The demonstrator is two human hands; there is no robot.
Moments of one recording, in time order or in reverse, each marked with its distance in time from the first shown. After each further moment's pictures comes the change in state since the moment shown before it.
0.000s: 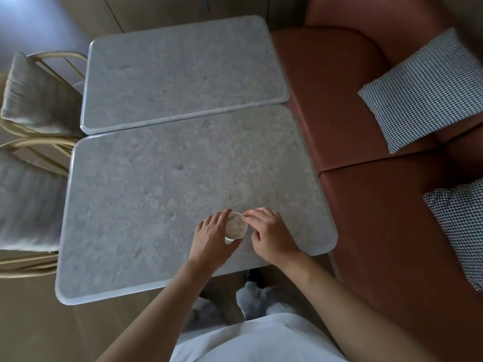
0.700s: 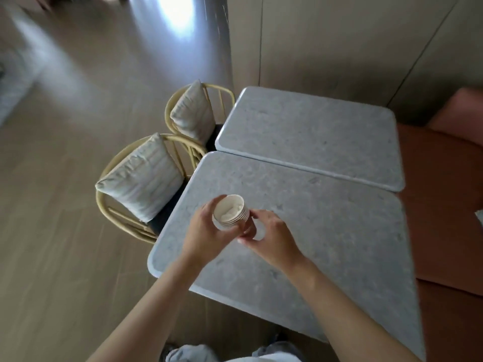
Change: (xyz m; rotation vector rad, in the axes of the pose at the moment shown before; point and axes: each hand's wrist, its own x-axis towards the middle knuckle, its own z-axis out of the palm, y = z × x) left_hand -0.079 -0.126 -0.219 -0.509 0.554 -0.382; right_hand 0.148 -0.214 0.039 0.284 -0.160 -0.260
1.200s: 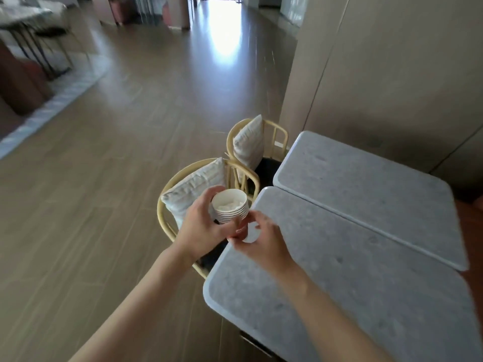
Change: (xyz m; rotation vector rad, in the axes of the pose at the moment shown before) left_hand 0.041 -0.101 -0.231 -0.138 0.152 0.034; right_hand 0.117 -0.190 0.148 0.105 -0.083 -0.132
